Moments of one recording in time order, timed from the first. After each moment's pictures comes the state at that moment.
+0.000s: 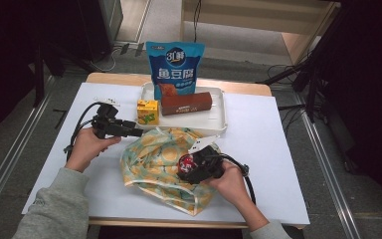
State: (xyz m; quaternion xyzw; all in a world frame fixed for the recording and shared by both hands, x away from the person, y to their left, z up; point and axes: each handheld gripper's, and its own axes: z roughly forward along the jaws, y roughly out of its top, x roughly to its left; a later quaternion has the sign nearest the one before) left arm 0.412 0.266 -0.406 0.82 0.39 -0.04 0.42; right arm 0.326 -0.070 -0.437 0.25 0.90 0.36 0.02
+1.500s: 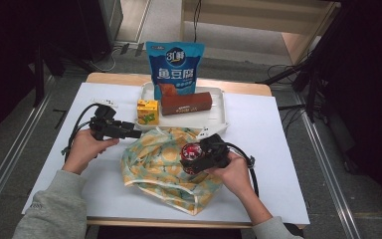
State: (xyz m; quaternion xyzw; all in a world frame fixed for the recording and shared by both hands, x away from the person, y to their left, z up) left arm 0.404 0.269 -0.404 0.81 0.39 -0.04 0.43; right arm 0.345 -0.083 -0.410 0.27 0.88 0.39 0.02
